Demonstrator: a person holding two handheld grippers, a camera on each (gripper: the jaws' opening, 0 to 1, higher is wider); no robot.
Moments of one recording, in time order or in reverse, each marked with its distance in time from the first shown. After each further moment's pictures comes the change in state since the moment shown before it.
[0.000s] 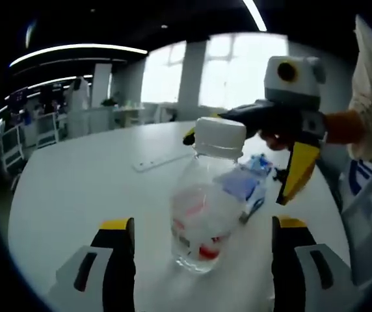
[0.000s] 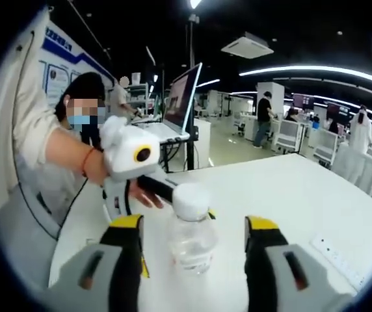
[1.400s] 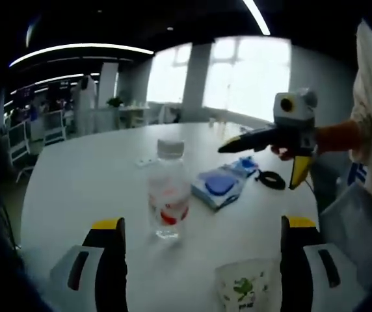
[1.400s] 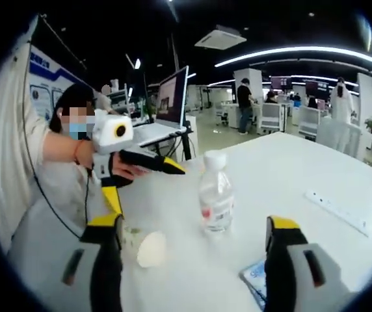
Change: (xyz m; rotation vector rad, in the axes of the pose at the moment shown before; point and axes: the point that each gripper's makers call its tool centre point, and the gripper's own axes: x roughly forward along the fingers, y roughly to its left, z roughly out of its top) left arm -0.075 -0.056 0.003 -0.025 0.002 0.032; right arm -0.077 0.048 -0.023 0.161 0.024 -0.088
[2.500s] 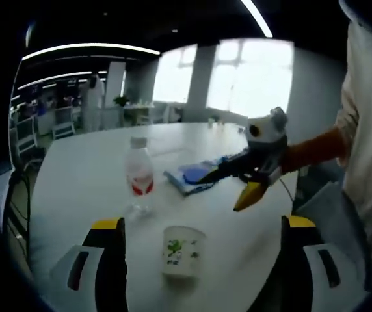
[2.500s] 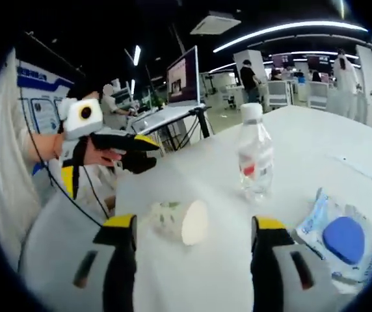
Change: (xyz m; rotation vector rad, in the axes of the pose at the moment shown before) left arm -0.070 -0.082 -0.022 -0.037 0.003 0.048; right arm 0.015 0.065 -0.064 0.131 0.101 0.107
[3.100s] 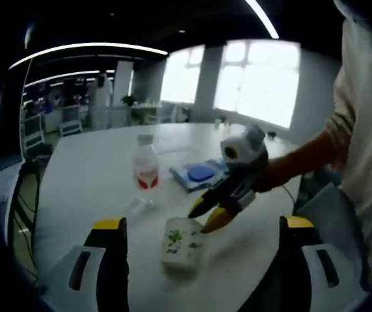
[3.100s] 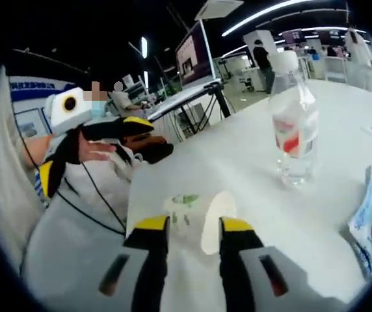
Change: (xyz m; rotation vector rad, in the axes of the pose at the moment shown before) left arm -0.014 -0.002 -0.001 -0.023 -0.013 0.053; right arm 0.048 0.017 -0.022 0.087 0.079 0.160
